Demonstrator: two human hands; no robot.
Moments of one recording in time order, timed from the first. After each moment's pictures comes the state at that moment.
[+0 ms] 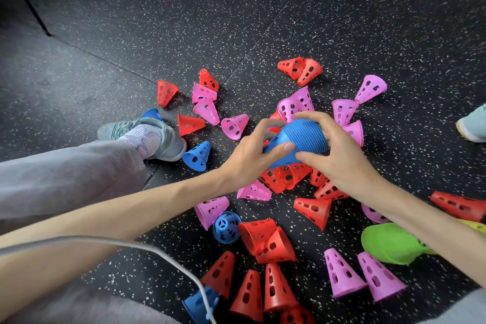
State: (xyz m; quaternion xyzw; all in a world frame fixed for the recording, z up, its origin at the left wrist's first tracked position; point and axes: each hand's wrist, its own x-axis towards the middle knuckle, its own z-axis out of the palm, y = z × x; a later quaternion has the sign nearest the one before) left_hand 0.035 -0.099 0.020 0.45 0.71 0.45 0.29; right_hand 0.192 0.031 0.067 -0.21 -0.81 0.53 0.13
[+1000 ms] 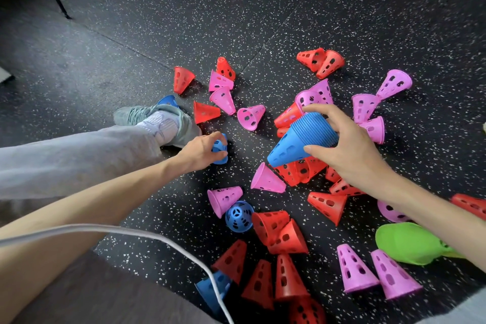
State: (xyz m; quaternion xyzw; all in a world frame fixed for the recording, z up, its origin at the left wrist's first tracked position) left_hand -0.085 -0.189 -0.052 0.40 0.88 0.10 0.25; right_hand 0.177 0.019 0.064 -0.22 -0.85 0.46 0.10
